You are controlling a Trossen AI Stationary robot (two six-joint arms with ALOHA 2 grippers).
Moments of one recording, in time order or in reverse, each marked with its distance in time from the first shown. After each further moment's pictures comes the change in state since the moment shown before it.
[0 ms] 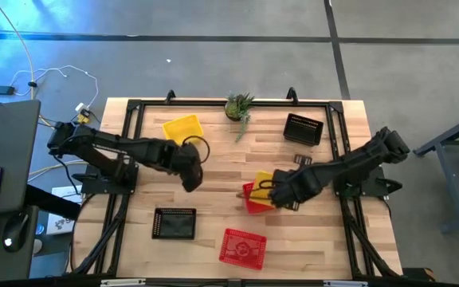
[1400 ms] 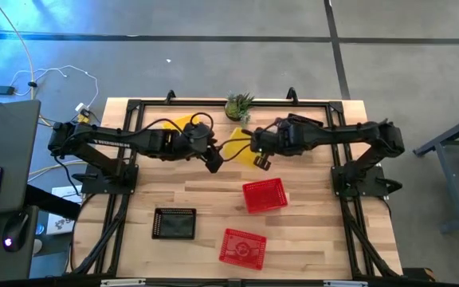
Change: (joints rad) left arm 0.112 0.000 0.000 0.560 -0.142 0.198; right arm -0.437 0.000 0.000 0.451 0.101 -0.360
